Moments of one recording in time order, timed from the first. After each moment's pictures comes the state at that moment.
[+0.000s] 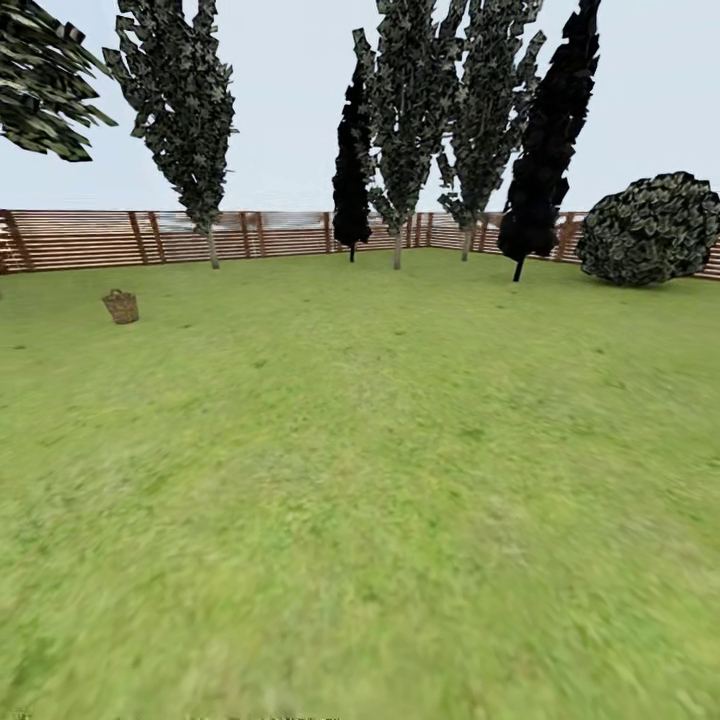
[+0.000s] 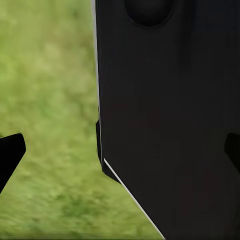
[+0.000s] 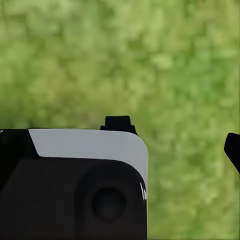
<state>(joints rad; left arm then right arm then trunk) 0.01 0.04 0.00 0.00 0.00 -0.01 0.00 -0.13 -0.03 0.00 -0.09 -0.01 -0.14 -0.01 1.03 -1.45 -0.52</state>
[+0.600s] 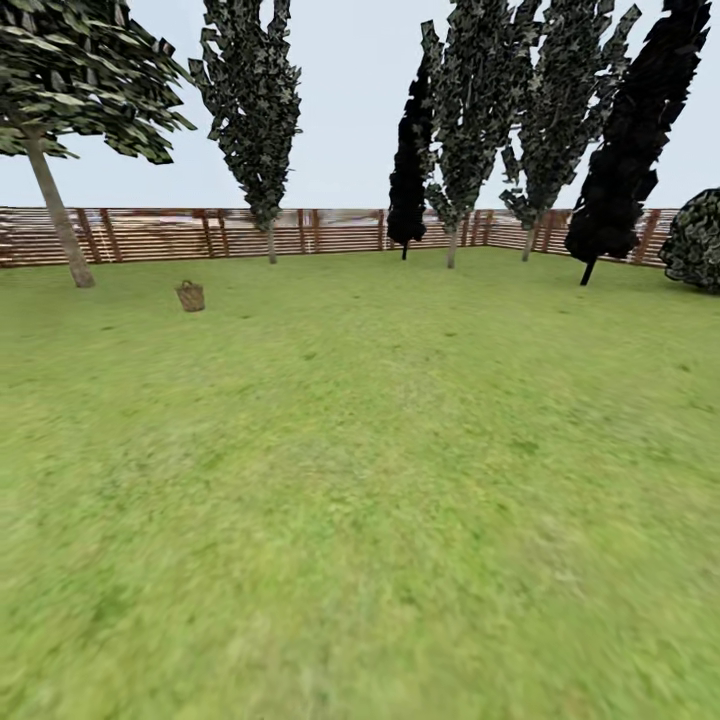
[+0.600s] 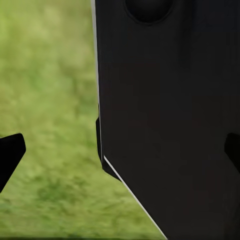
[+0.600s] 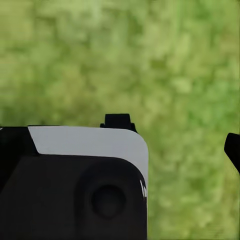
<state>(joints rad) 0.01 0.04 0.00 0.00 0.00 -0.01 0.00 -0.13 -0.03 0.00 -0.09 -0.01 -0.14 -0.01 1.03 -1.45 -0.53</state>
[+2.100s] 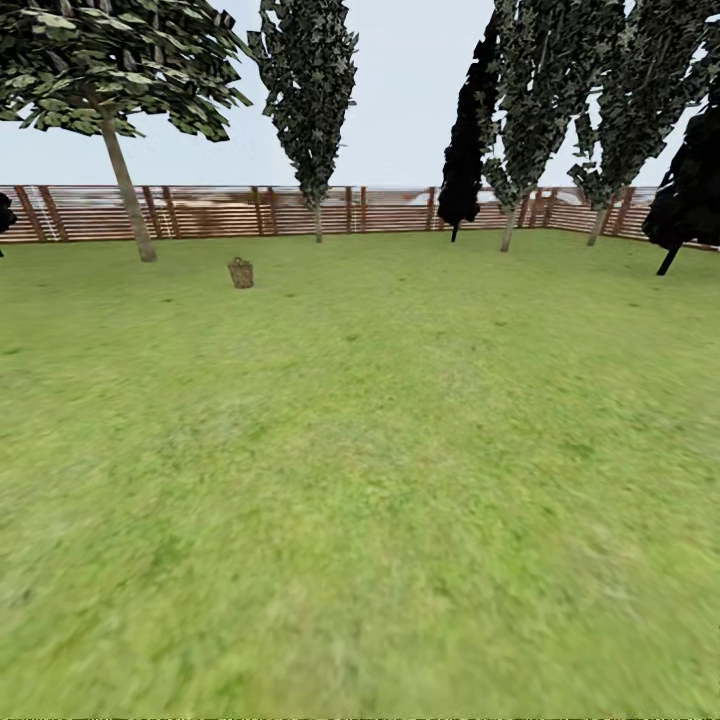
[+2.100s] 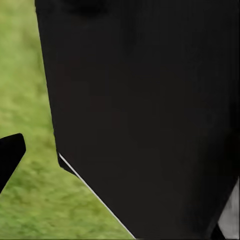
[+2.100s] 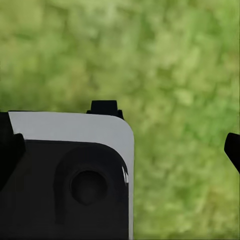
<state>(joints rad) 0.01 -0.02 0.00 -0.04 0.01 -0.01 -0.01 -0.13 -0.06 0.00 -0.10 -0.01 -0.13 0.00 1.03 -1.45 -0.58</state>
